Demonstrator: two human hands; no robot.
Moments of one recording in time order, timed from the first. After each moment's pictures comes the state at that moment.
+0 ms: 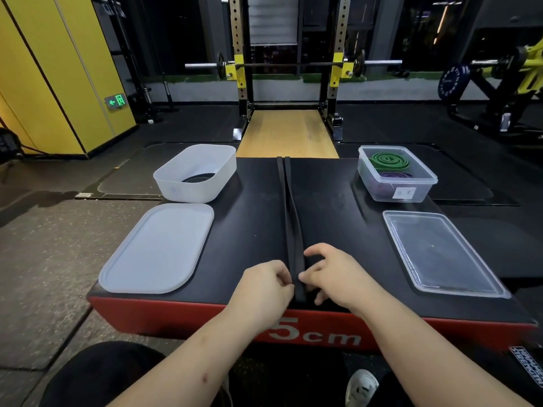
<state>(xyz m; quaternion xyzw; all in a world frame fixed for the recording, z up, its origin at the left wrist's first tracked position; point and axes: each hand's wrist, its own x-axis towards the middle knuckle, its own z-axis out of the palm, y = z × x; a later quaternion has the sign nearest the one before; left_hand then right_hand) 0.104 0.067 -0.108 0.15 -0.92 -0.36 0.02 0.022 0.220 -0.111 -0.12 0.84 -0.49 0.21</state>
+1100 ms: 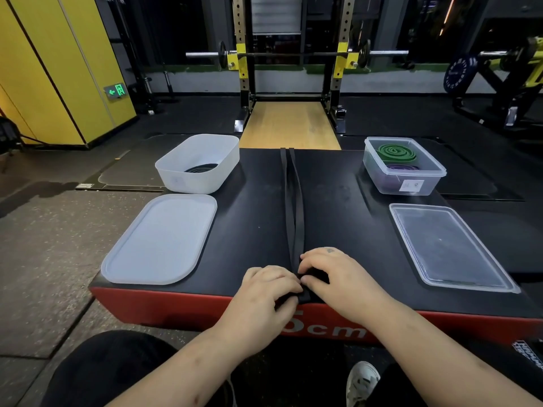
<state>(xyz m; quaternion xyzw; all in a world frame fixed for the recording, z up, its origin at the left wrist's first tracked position) 0.129 0.048 -0.151 -0.11 -0.94 -0.28 0.18 0.026 0.230 -0.136 -0.35 0.89 -0.29 0.03</state>
